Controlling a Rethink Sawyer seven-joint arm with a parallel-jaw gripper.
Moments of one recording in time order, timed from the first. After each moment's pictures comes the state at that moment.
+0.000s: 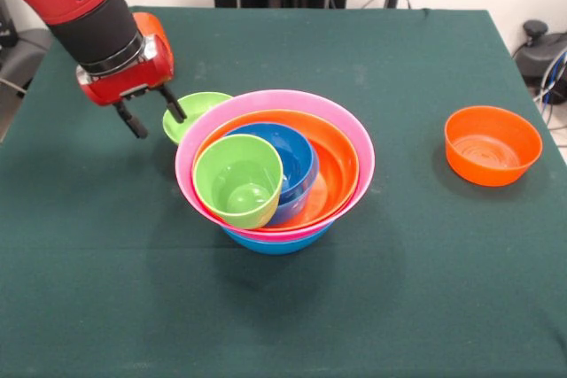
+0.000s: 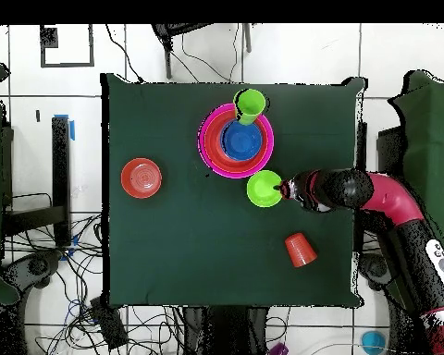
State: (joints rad) arm -1.16 -0.25 0.88 1.48 -0.75 0.96 1.42
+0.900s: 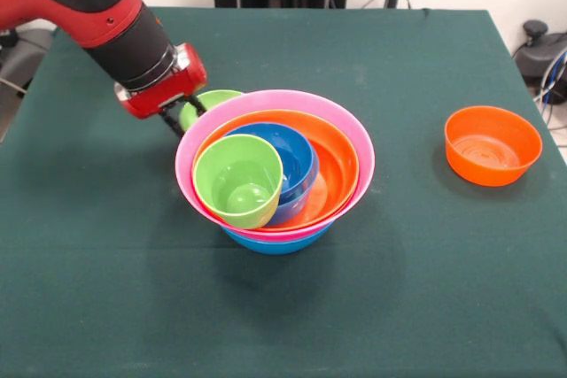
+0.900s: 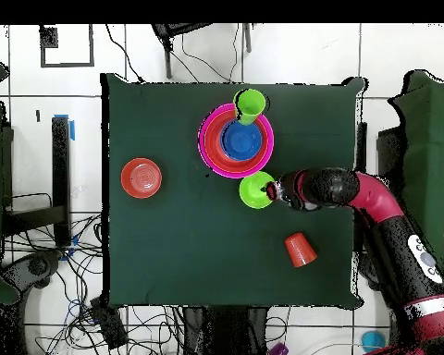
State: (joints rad) arm -1.14 -0.17 0.88 1.47 -0.70 0.98 1.37
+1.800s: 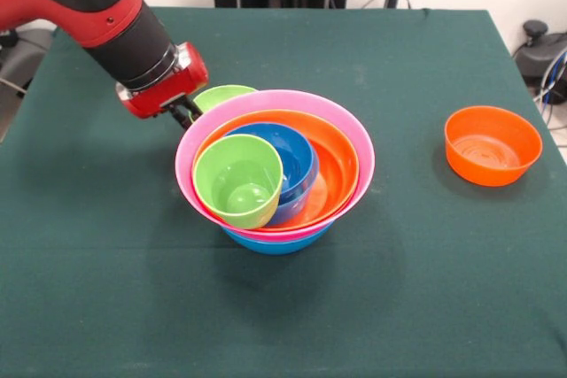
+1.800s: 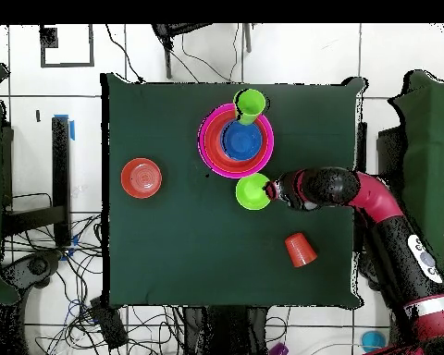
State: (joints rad) arm -1.14 -0.17 0.88 1.47 -0.69 0.98 1.37
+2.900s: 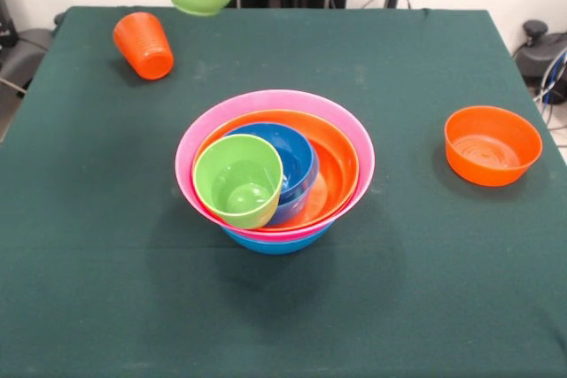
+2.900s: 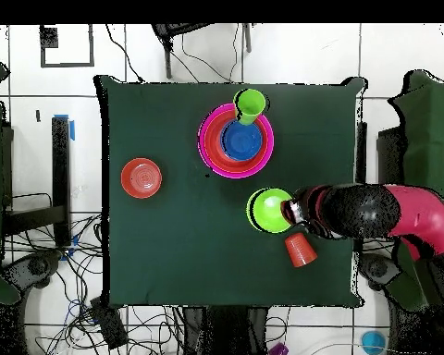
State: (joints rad) arm -1.19 -0.75 0.96 1.83 -0.50 0.97 1.37
